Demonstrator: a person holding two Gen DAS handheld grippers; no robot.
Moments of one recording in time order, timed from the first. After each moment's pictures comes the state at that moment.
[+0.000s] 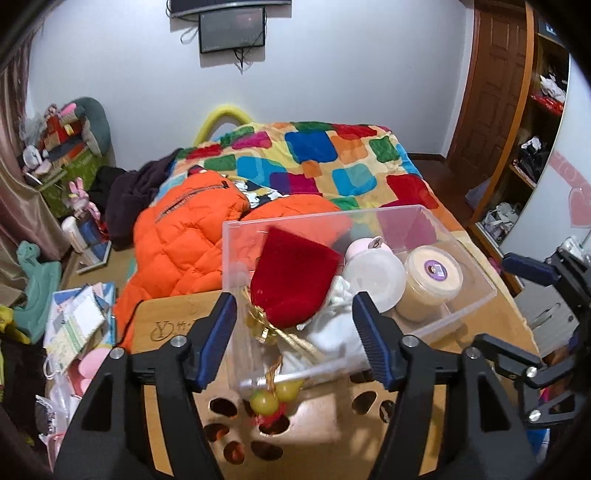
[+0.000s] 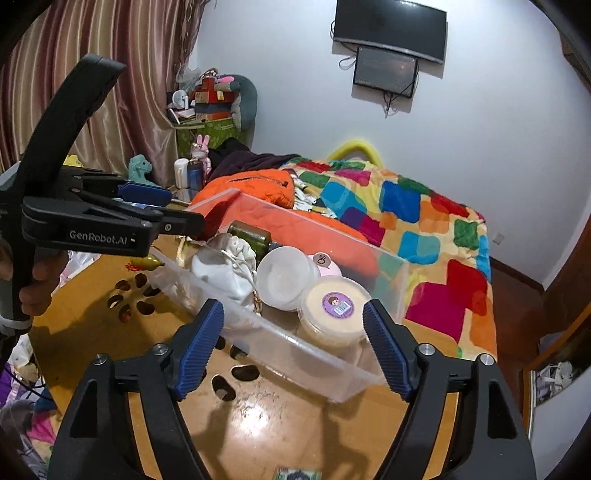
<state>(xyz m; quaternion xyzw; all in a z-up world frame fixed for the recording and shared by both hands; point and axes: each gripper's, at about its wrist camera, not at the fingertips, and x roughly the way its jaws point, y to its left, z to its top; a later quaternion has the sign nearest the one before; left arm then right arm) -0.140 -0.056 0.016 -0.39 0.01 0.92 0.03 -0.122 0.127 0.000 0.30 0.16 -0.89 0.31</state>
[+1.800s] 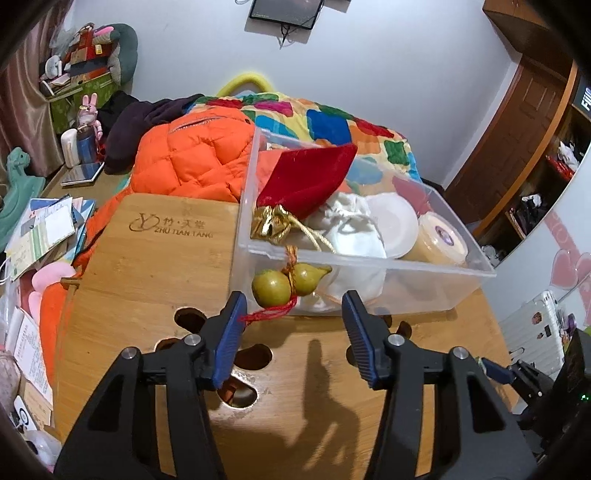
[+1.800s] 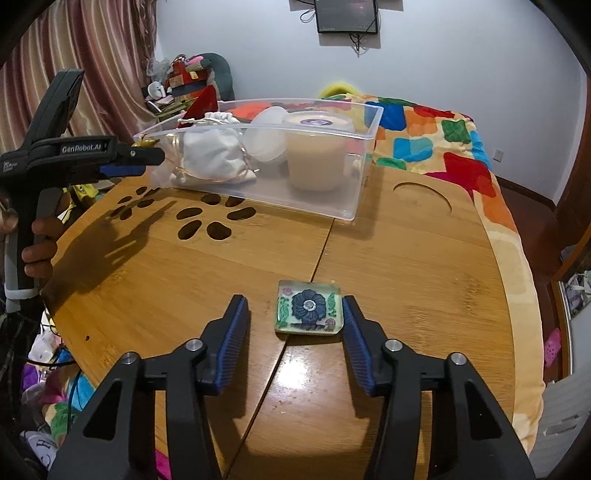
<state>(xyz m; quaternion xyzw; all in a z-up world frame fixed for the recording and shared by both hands) -0.101 -0.085 -0.046 -0.41 -0.14 0.90 0.02 -0.068 0.198 -0.095 0.40 0.08 -0.87 0.29</state>
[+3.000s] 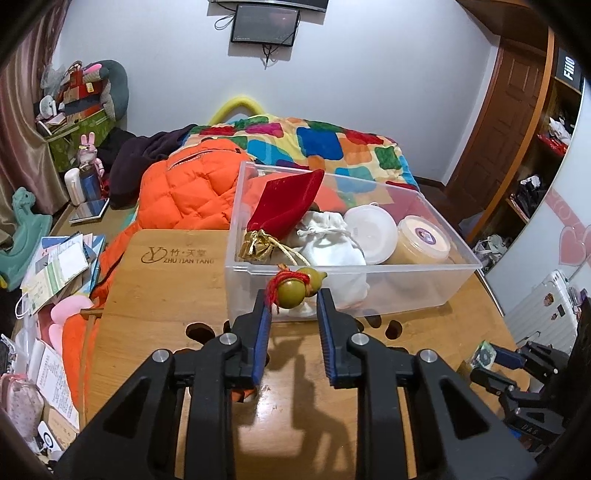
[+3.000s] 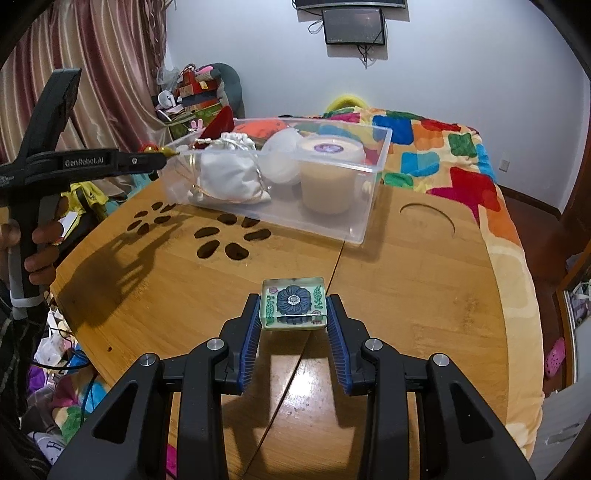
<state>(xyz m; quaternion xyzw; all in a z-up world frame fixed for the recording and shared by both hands) -0.084 -0.070 -0.020 -0.38 -0.08 0.92 0.02 -0.066 0.195 -0.076 0.38 0.07 -0.87 0.31</state>
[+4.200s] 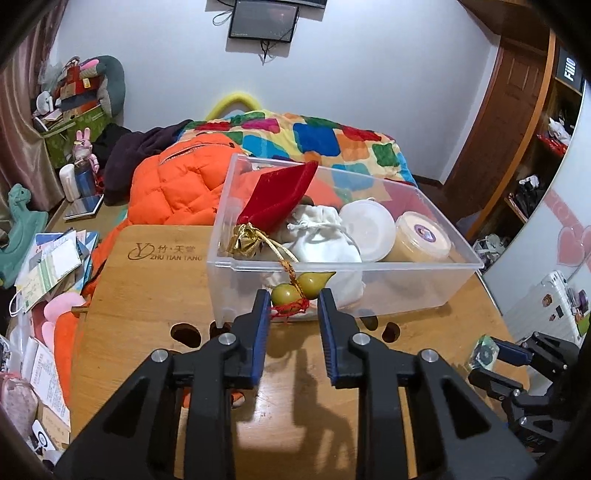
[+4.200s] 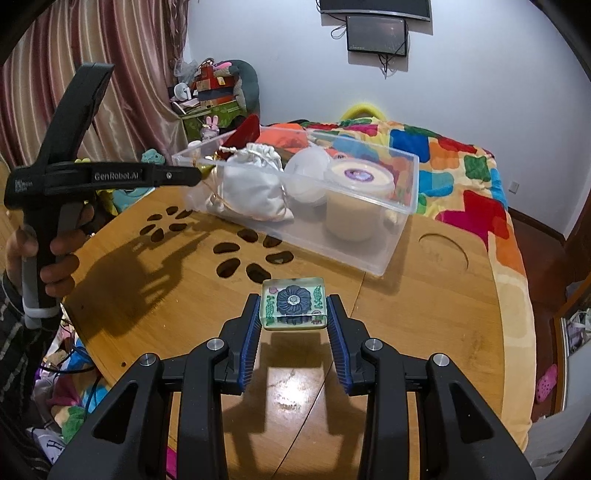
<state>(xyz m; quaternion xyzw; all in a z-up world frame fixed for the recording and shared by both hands) -0.092 -0.062 -0.028 -0.38 -0.09 0.92 0.03 -0.067 0.172 -0.059 0.36 0.10 -0.87 0.33</state>
